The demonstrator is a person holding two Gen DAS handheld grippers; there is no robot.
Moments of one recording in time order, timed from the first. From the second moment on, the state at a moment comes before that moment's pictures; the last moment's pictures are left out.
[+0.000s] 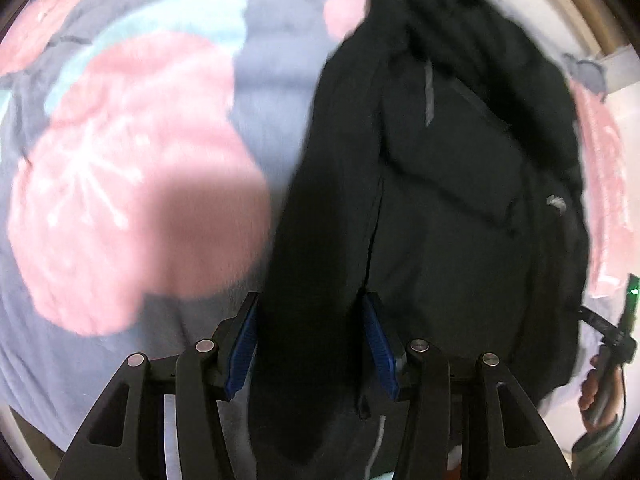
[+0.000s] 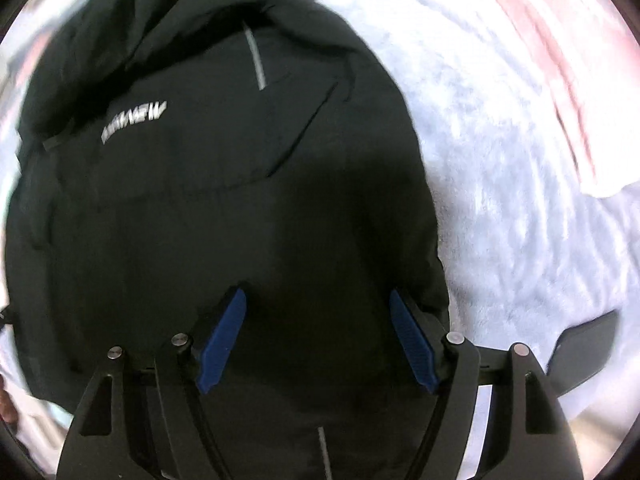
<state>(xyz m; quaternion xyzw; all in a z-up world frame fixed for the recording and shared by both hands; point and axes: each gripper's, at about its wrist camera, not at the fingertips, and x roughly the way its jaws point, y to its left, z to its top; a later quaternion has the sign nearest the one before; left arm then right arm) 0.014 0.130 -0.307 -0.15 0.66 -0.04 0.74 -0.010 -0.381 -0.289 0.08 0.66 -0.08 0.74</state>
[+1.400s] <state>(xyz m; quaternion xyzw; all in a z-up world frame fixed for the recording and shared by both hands) -0.011 0.128 -0.299 -0.31 0.62 -0.22 0.68 -0.116 -0.408 -0.257 0.17 0.66 0.04 0.73</state>
